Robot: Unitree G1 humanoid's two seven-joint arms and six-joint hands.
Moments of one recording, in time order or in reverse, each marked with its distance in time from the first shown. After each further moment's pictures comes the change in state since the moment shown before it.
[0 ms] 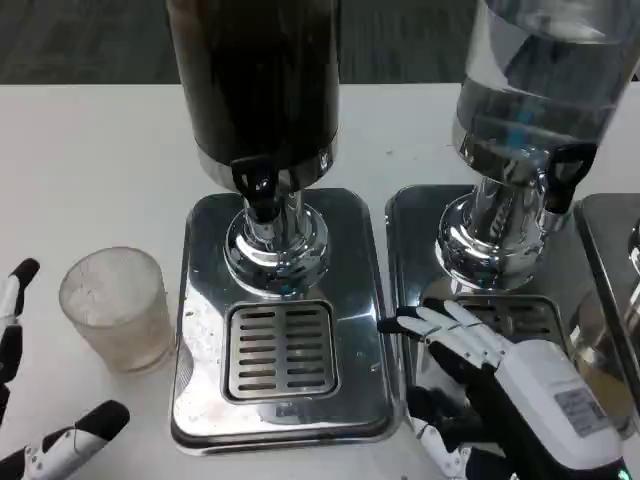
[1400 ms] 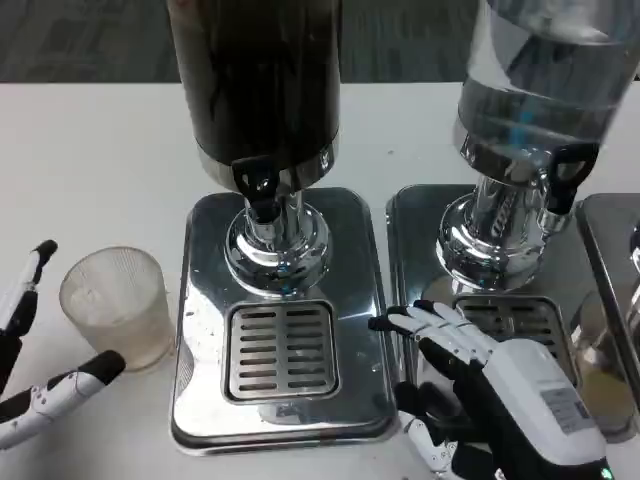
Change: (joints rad) left arm -0.296 0.116 -0.051 0.330 -0.016 0.020 -0.125; right arm -0.011 0.039 0.035 0.001 0.007 0.051 0.001
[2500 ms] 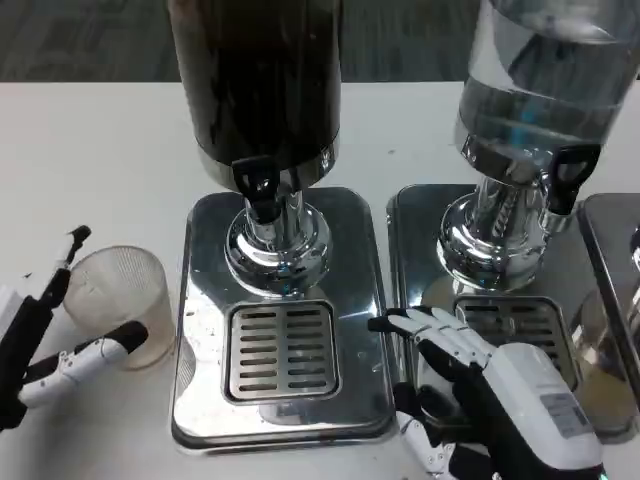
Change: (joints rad) left arm -0.199 0.041 -0.110 0.179 -0.024 0.023 -0.066; right arm 0.017 0.027 0.004 -0.003 0.010 0.000 -0.001
